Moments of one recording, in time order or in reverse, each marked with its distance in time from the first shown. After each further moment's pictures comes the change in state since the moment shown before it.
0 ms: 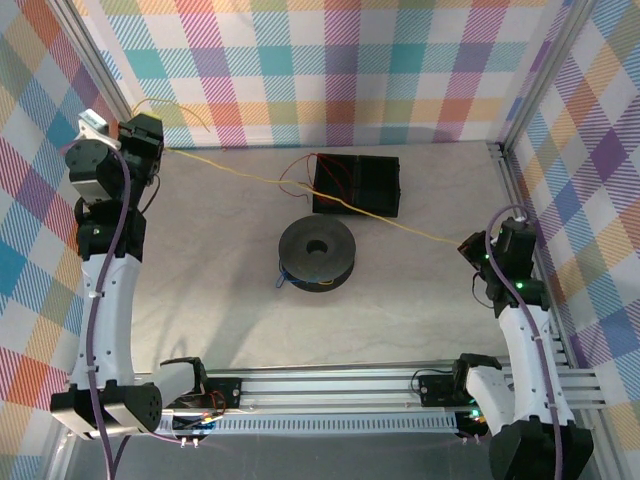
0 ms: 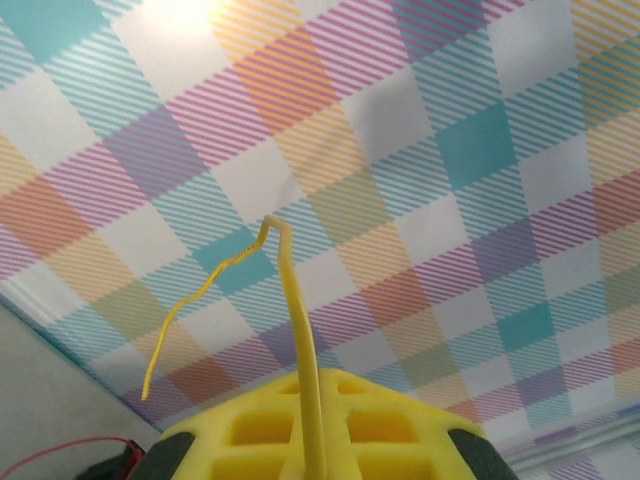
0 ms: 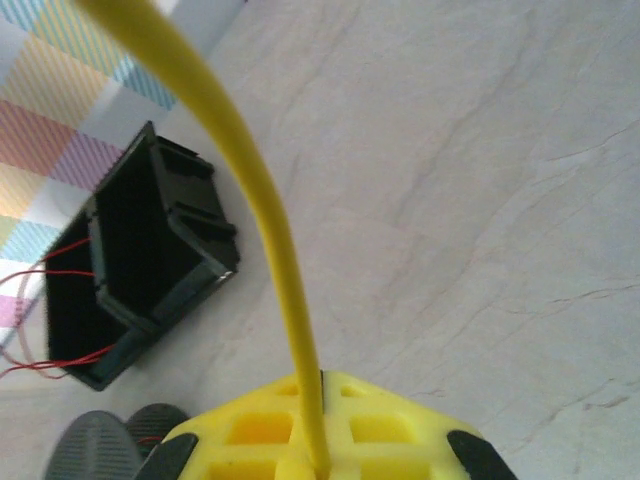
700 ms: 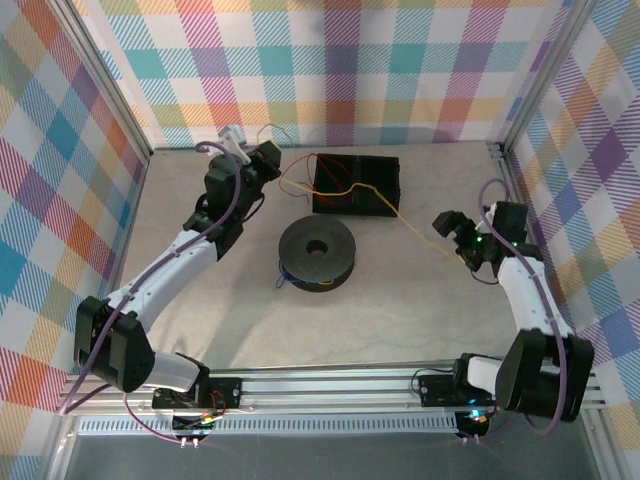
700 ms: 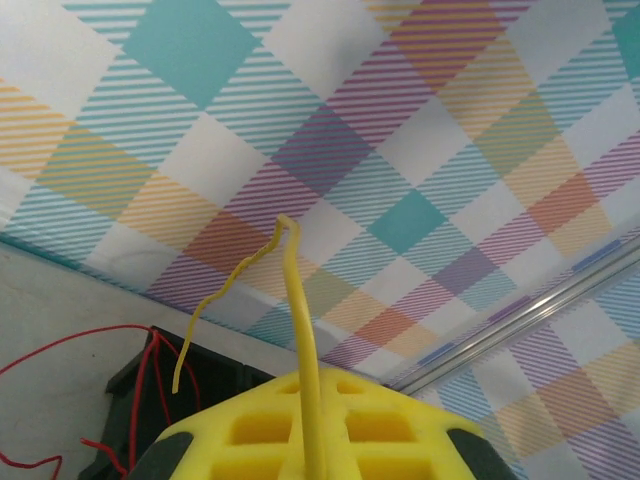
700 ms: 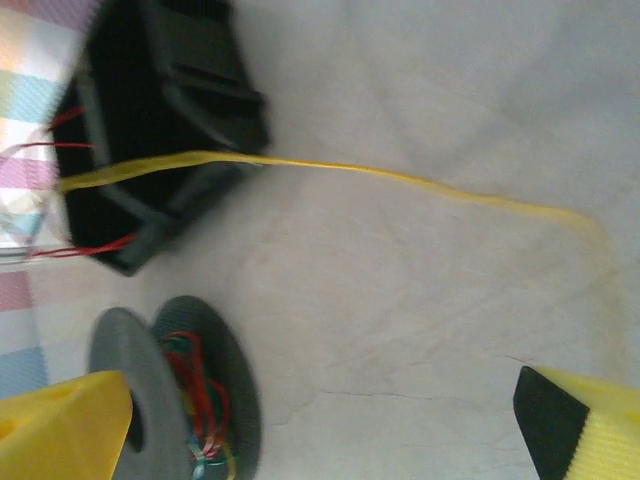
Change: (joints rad) left arm -0.575 0.278 -0.196 0.373 -0.320 0.320; right arm -0.040 0.338 0.131 0.014 -0.357 -0.114
